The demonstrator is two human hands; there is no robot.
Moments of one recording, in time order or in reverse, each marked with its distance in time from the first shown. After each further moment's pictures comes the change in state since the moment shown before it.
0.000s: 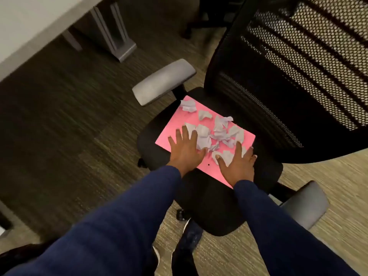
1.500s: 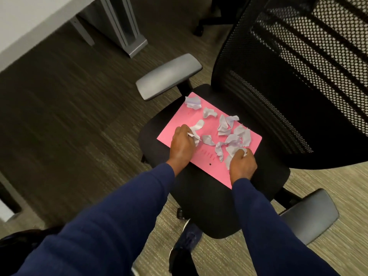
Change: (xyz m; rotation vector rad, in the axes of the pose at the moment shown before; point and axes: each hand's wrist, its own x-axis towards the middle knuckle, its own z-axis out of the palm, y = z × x) left_hand 0.006 -0.002 0.002 -0.654 0.337 -0.168; right_hand 0.017 -0.010 0.006 0.697 0.255 0.229
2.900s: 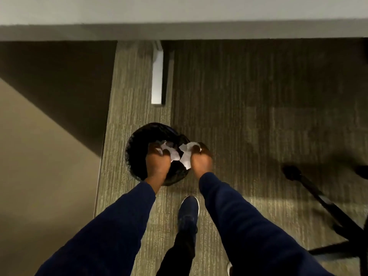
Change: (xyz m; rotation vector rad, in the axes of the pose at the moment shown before) left_hand -0.310 -0.571 -0.376 -0.513 0.877 -1.013; right_hand -0.614 0.095 0.439 -0.440 -1.162 -0.348
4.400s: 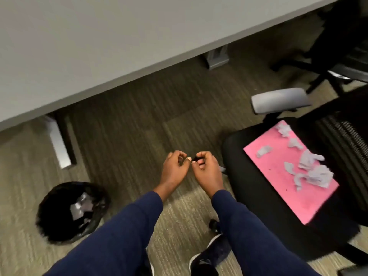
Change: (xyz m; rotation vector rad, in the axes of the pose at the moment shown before) left_hand -0.313 0.158 0.220 0.320 -0.687 0.593; right_hand -0.105 0.062 -0.396 -0.071 0.467 -0.225
